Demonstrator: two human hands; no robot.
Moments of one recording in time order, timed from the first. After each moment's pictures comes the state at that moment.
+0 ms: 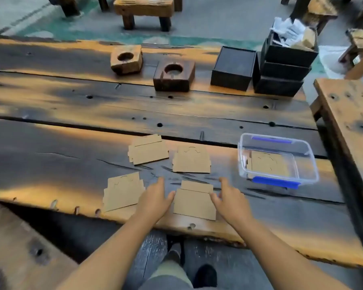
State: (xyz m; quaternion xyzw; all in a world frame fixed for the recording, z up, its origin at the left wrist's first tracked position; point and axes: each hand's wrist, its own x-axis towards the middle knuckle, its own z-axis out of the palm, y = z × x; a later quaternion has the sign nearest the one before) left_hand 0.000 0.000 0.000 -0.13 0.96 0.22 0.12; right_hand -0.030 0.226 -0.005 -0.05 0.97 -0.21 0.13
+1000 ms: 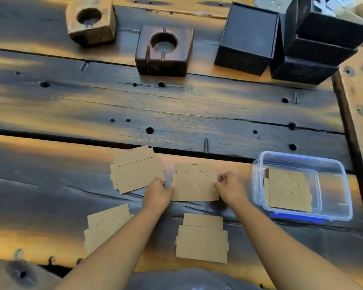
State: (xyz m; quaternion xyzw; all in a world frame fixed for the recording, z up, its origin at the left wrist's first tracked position) left_hand -0.169 -0.032 -0.084 -0.31 0.85 0.37 0.23; right_hand -0.207 0.183 -0.073 0.21 0.88 -0.34 0.27
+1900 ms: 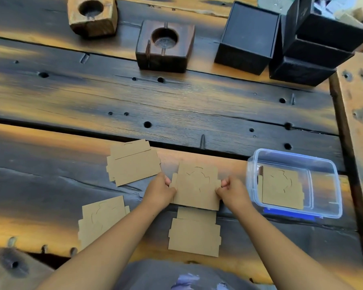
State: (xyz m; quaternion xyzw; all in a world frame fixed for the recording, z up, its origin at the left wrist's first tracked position) left_hand -0.159 -0.018 -0.074 -0.26 0.84 0.40 0.24; right_hand -0.184 0.205 -0.057 0.20 0.88 -0.35 0.26
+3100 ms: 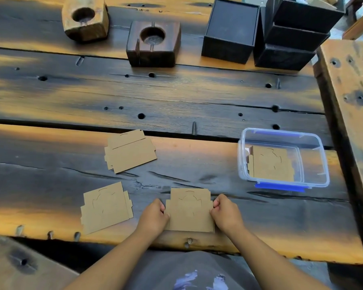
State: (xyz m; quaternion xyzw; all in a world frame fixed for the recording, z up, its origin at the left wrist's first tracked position) left_hand -0.040 -0.001 -0.082 -0.25 0.86 0.34 0.30; right_hand -0.069 0.218 -0.078 0.19 0.88 -0.30 0.30
